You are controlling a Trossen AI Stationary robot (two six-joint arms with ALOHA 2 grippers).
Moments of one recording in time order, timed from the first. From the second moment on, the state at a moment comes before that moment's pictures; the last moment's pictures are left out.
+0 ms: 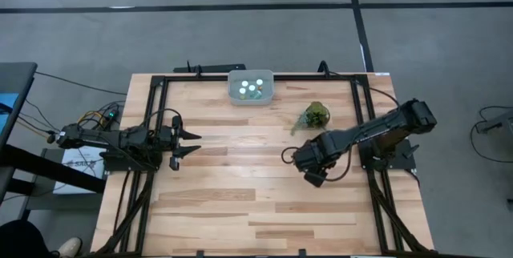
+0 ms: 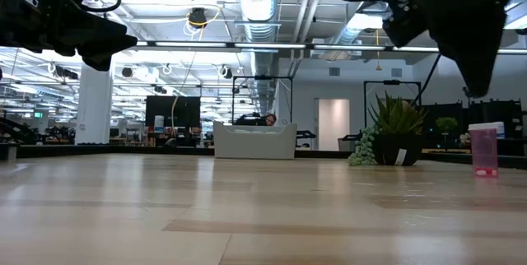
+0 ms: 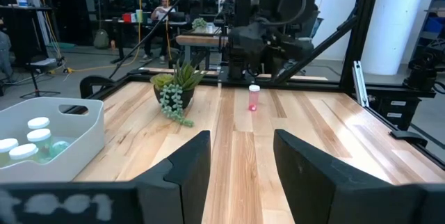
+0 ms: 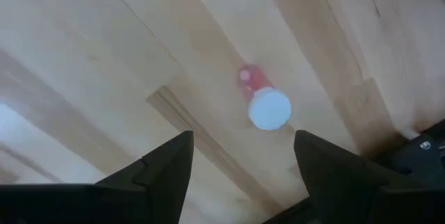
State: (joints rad) left arm -0.14 0.06 0.01 0.06 -0.19 -0.05; right arm 0.28 1.59 1.17 -1.29 -0.05 0.86
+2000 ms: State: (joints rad) left arm -0.14 0.06 0.01 0.06 -0.19 -0.05; right arm -0.12 1.59 1.27 -0.84 -0.05 0.47
